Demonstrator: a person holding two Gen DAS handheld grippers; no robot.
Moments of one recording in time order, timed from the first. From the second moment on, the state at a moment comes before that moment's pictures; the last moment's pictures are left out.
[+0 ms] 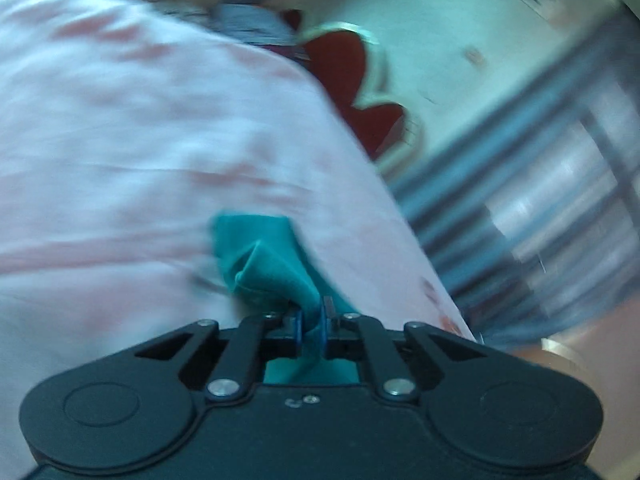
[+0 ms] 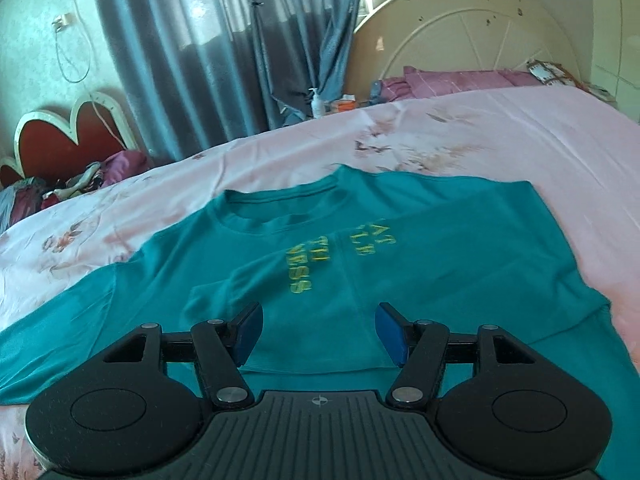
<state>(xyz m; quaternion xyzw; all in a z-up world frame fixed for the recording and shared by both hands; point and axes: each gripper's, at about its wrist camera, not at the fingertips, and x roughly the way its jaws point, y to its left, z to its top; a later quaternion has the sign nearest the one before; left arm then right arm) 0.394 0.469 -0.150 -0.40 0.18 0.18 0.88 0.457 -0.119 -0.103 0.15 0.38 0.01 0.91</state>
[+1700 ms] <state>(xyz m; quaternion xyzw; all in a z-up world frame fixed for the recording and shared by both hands) 0.474 0.218 -0.159 0.02 0.39 -0.04 0.92 0.523 -0.167 -0.164 0.23 0.43 0.11 0.86</state>
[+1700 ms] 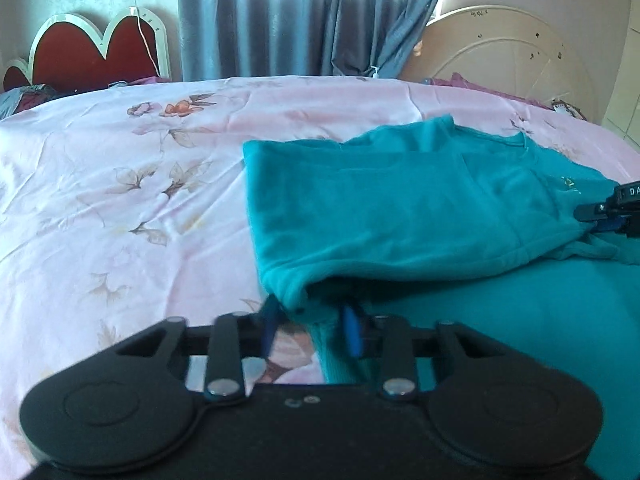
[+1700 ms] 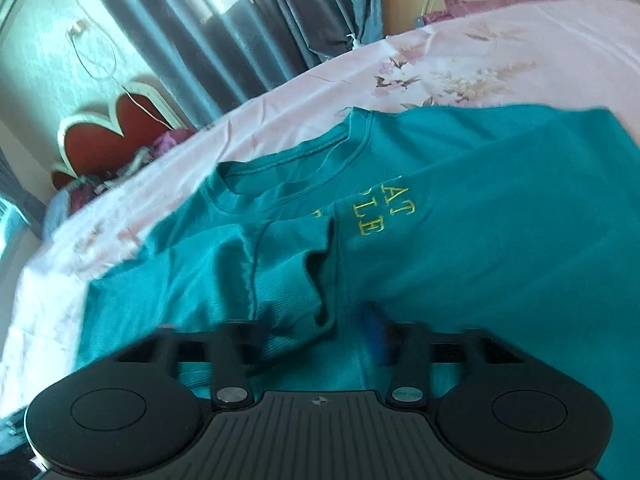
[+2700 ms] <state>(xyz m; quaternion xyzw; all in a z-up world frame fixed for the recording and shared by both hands) 0.473 0.227 -0.162 0.08 0.40 -0.11 0.91 0.464 -0.196 -0.157 0.22 0.38 0.05 0.89</state>
